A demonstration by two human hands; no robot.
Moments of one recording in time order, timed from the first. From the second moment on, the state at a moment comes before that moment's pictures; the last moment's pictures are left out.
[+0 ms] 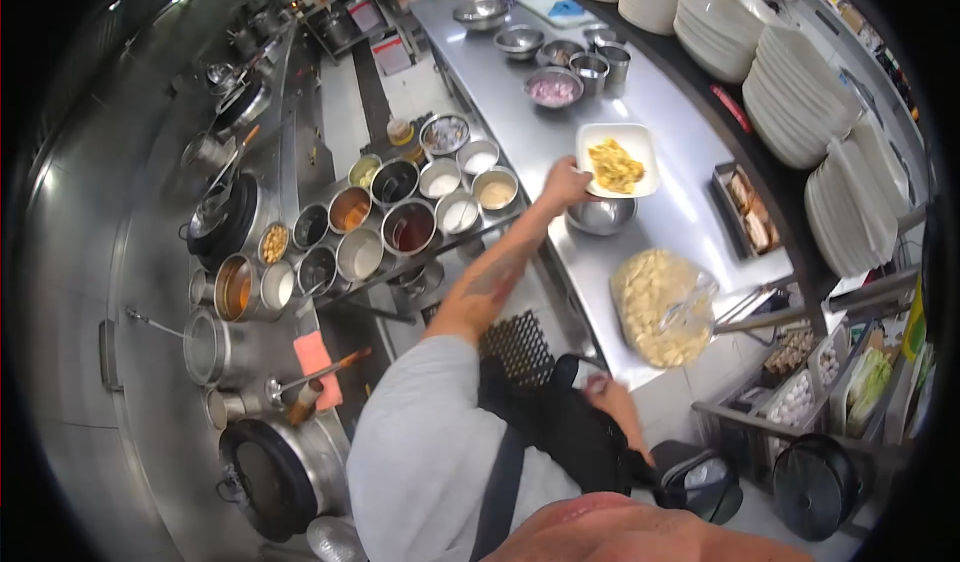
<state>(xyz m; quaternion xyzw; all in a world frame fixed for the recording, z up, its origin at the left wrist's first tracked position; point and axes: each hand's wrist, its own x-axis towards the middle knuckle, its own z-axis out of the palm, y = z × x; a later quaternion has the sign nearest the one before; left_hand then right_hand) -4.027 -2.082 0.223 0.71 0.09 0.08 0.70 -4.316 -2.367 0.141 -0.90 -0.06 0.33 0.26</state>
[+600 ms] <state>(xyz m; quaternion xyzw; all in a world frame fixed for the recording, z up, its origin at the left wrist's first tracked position) -4.388 -1.944 0.199 0.68 0.21 0.02 0.70 -4.251 -2.111 0.267 -0.86 -0.47 0.09 0.19</state>
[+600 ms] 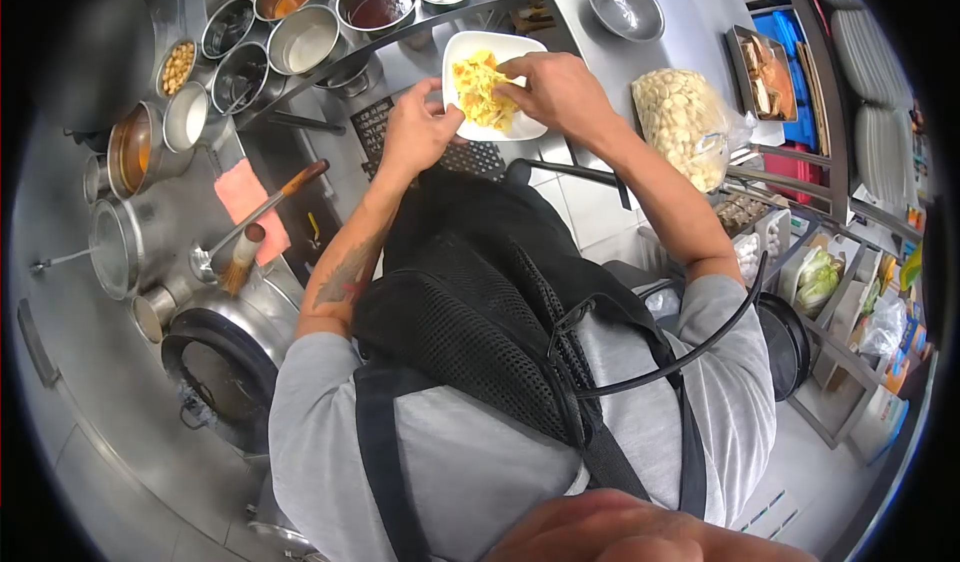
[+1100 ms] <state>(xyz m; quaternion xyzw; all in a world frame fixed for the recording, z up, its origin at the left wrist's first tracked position) -4.391 -1.951 0.197 0.74 0.19 -0.01 0.64 -4.240 -2.116 0.268 -0.88 -0.28 0.24 0.31</state>
